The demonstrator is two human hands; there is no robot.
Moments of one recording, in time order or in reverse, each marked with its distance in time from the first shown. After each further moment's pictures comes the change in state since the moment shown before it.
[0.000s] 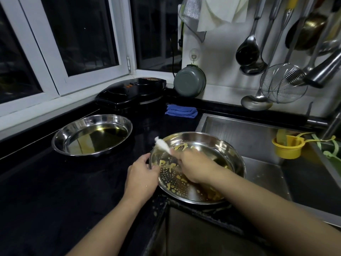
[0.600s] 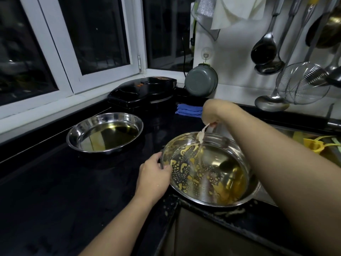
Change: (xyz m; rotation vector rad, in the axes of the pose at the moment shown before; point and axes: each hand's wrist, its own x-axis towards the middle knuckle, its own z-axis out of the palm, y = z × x) left_hand -0.002 -0.001 0.001 -0.022 -0.023 0.013; right_hand 0.076 0.016 -0.122 0.074 0.014 0.361
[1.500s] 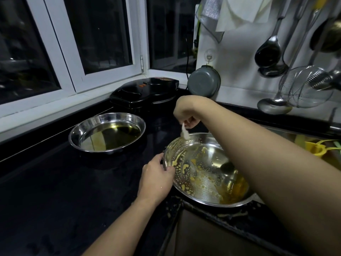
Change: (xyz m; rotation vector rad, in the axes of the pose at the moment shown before) left_hand 0.000 -0.001 -0.003 0.018 0.002 0.018; right_hand -0.015 -0.082 0.004 0.089 -0.292 -0.118
